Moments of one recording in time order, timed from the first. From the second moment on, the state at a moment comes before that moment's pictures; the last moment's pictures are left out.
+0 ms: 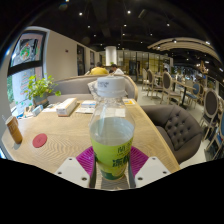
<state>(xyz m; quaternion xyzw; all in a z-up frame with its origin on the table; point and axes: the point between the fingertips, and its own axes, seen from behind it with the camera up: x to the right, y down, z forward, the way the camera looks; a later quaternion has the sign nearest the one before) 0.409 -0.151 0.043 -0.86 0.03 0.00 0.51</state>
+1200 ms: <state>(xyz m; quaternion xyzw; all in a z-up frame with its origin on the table) 0.066 -0.077 0.212 -0.57 -0.53 -0.53 0.34</state>
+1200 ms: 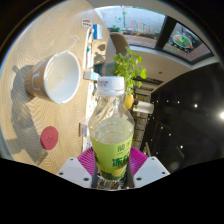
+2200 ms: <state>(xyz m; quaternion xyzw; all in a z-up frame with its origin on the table) 0.080 -0.072 0.188 -0.83 -0.18 -0.08 0.52</state>
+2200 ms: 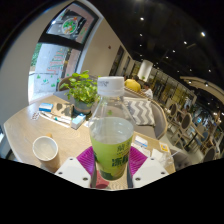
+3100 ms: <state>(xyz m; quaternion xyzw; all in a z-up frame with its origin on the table) 0.103 -0.090 0.033 -0.90 -0.06 0.02 0.44</state>
